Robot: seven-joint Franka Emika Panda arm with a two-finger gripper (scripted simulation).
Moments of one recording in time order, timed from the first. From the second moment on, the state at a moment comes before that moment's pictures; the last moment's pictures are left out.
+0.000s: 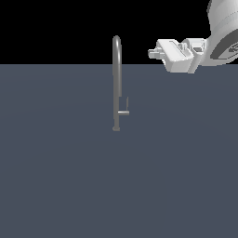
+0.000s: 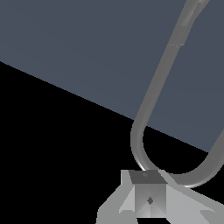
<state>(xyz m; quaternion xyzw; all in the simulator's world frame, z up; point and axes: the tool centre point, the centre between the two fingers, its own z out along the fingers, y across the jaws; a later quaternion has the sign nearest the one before) 0.086 -0.115 0.318 -0.60 0.39 0.38 0.59</state>
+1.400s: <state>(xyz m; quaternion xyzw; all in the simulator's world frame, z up) 0.111 -0.032 0.154 -0.53 0.48 0.51 0.48</state>
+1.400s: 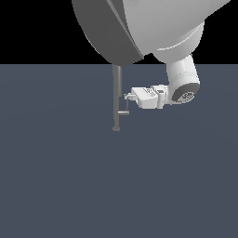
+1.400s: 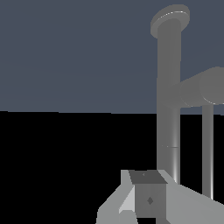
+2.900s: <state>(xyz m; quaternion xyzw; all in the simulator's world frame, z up) 0.080 -0.034 0.156 -0.52 0.49 0.51 0.48</state>
